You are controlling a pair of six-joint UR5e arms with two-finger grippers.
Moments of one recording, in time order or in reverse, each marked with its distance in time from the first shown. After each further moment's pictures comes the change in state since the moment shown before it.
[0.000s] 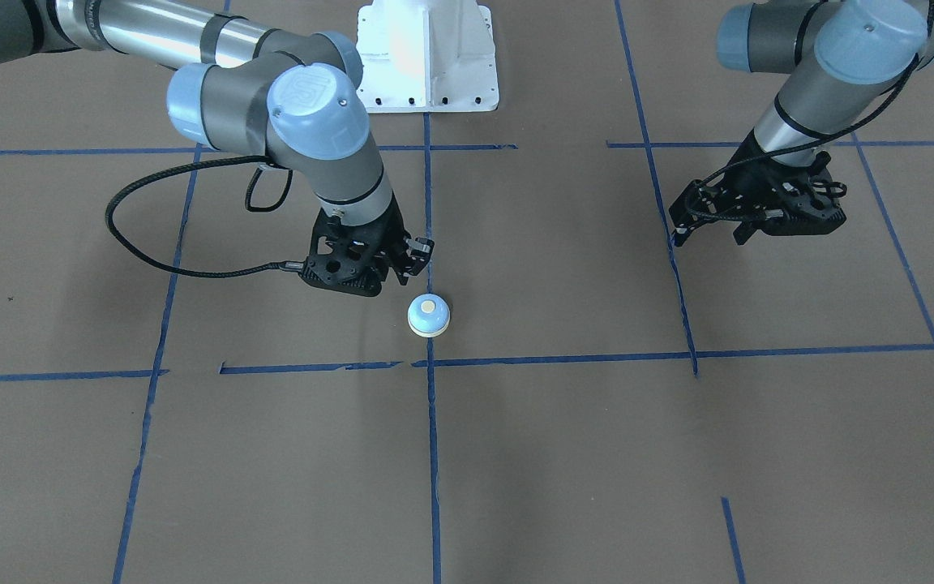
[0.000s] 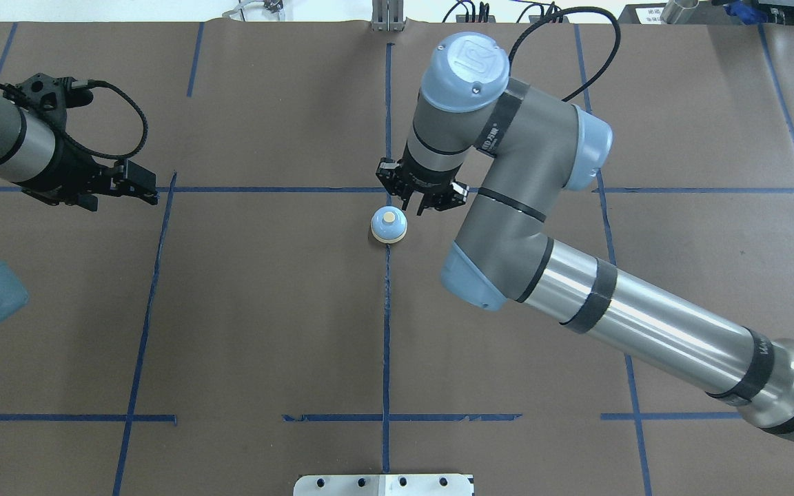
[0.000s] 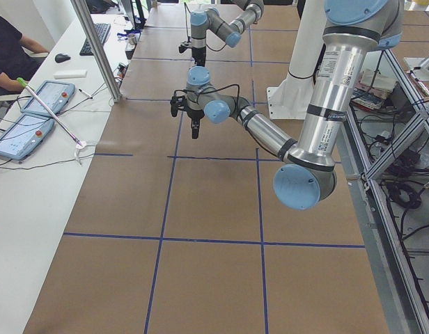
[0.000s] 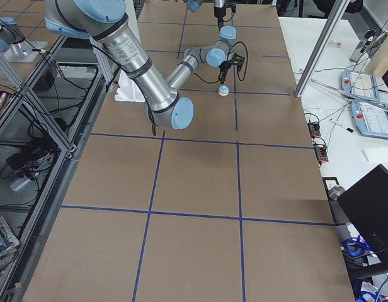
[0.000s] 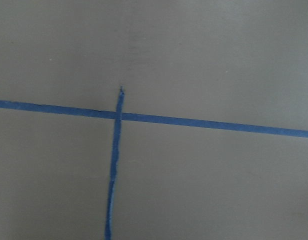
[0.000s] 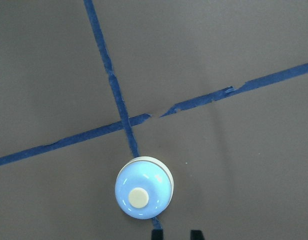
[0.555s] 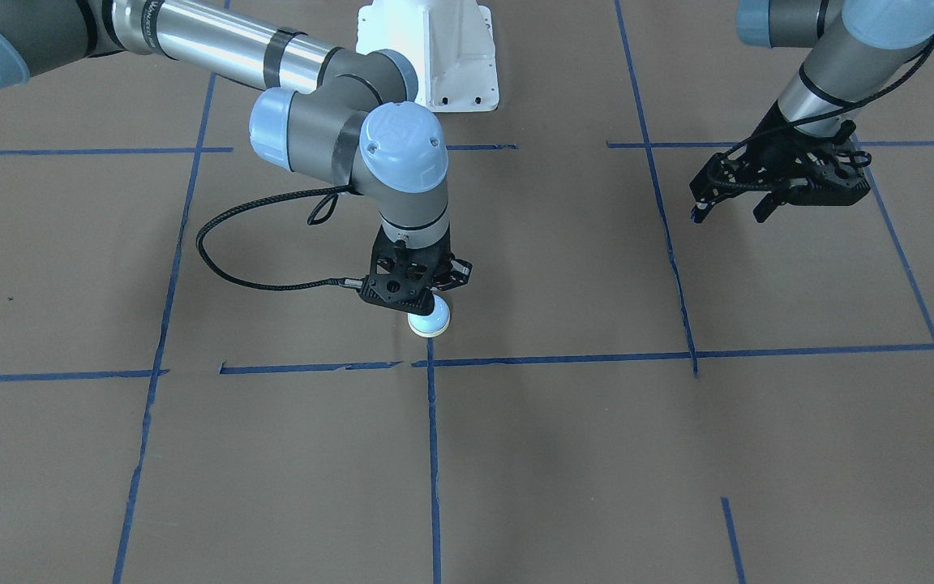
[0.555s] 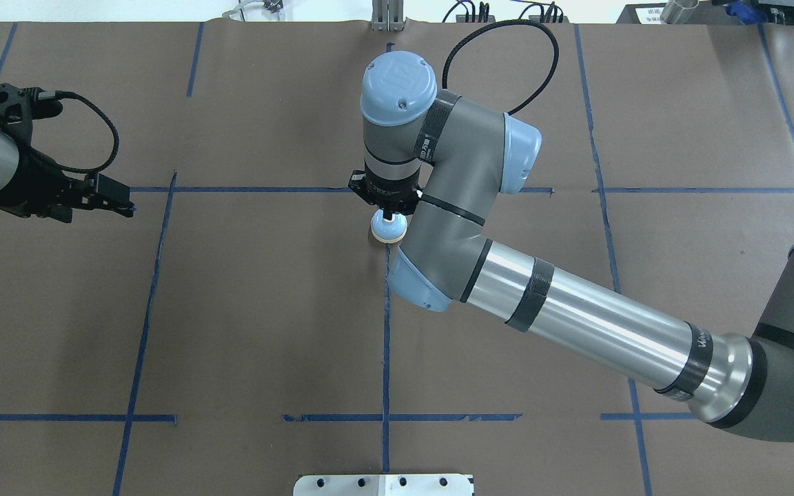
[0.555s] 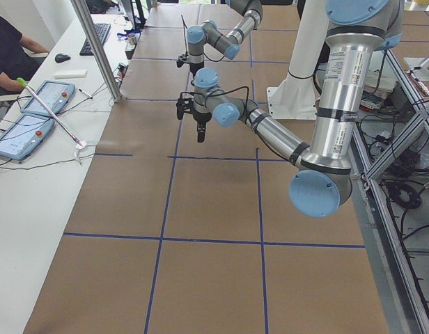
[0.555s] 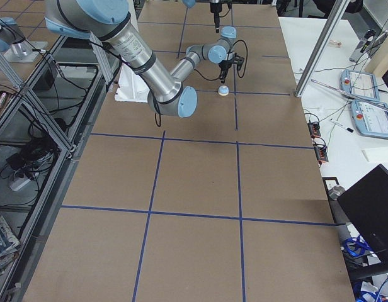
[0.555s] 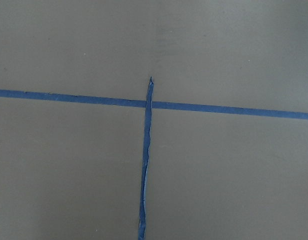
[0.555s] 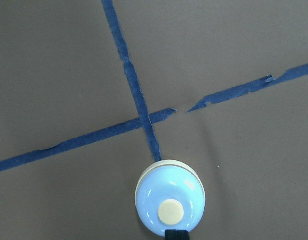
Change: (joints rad) left arm -0.005 0.077 -0.078 0.000 0.000 0.009; right arm -0.044 0.108 -0.179 -0.005 -0.063 0.005
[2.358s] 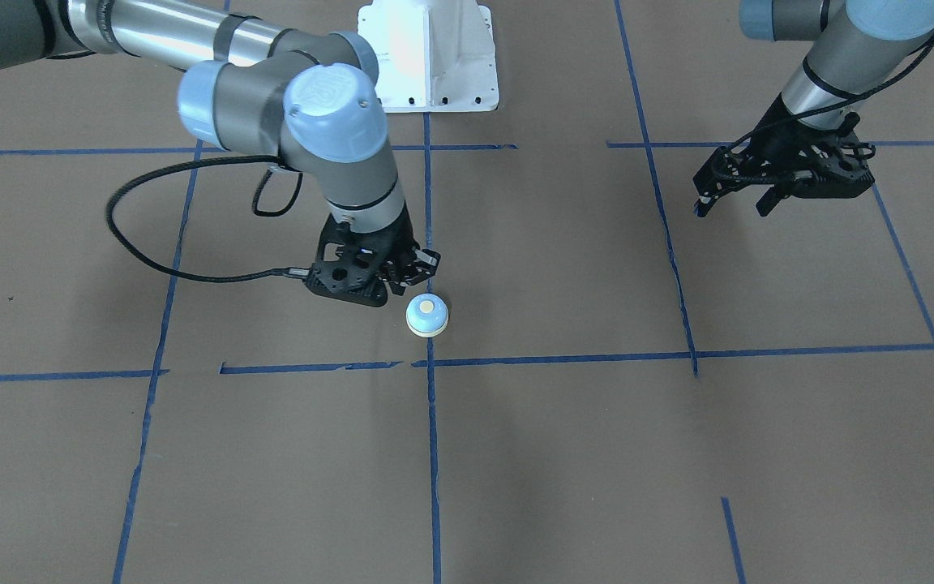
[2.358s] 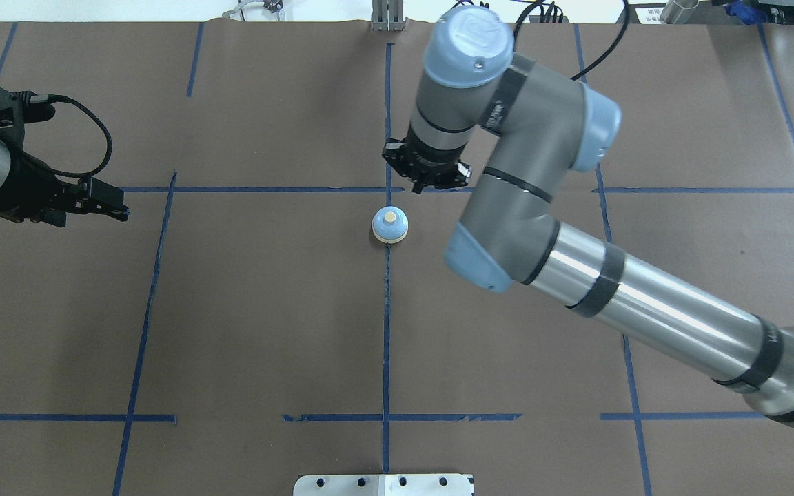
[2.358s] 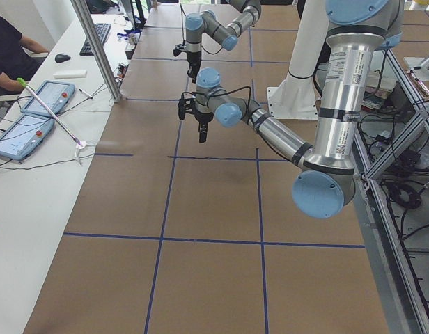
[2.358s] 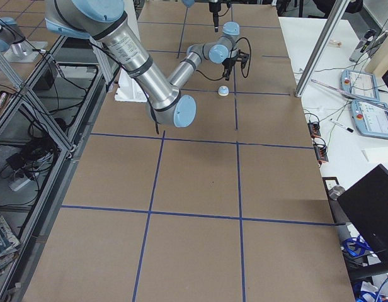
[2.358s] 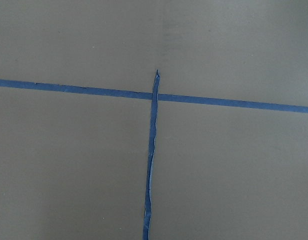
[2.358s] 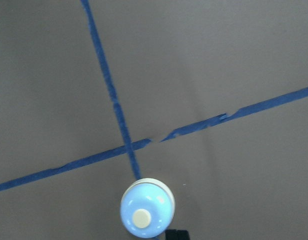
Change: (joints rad) left arm 0.001 0.021 -0.015 -0.001 0.001 -0.002; right arm 0.104 -0.164 0.264 -0.014 0.071 -0.036
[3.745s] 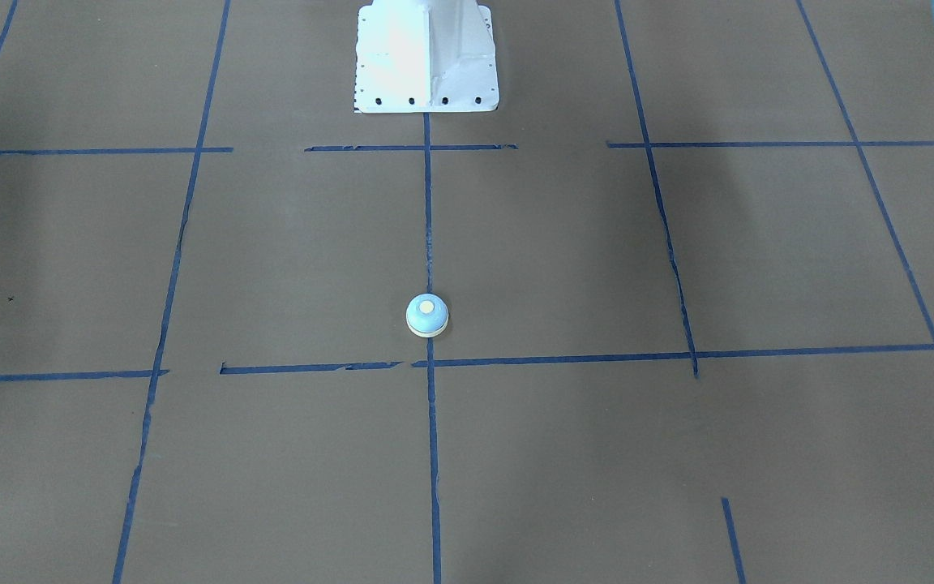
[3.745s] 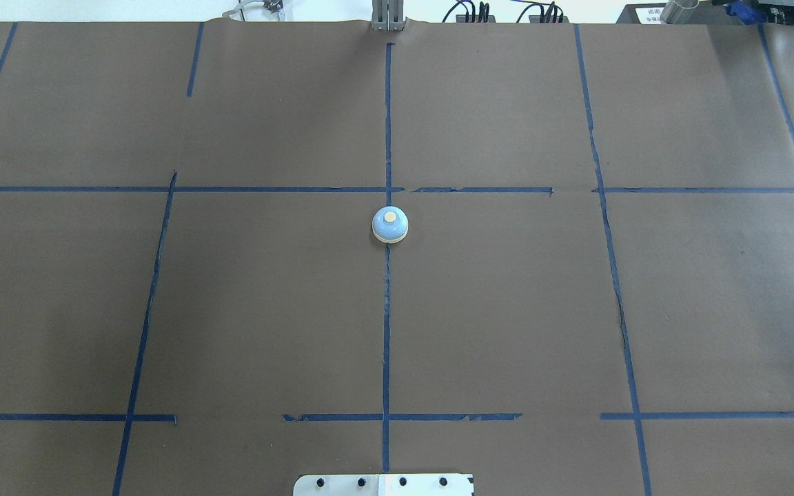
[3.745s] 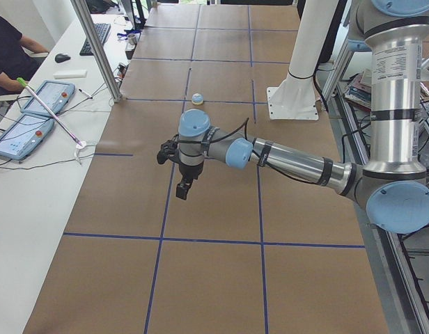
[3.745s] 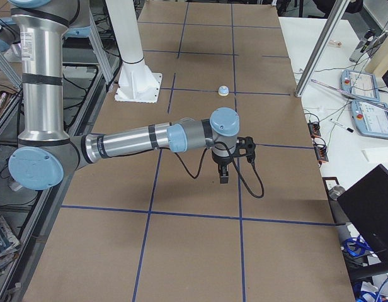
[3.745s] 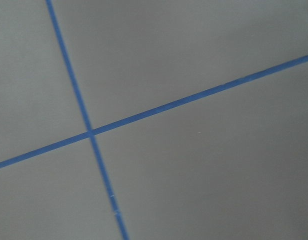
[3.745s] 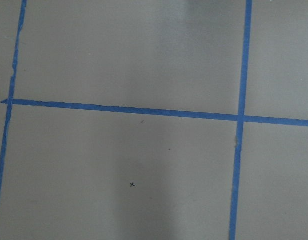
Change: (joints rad) left arm -0.539 0.197 0.168 0.122 -0.173 1.088; right arm 0.802 -0.853 0.288 -0.039 0.371 -1.307
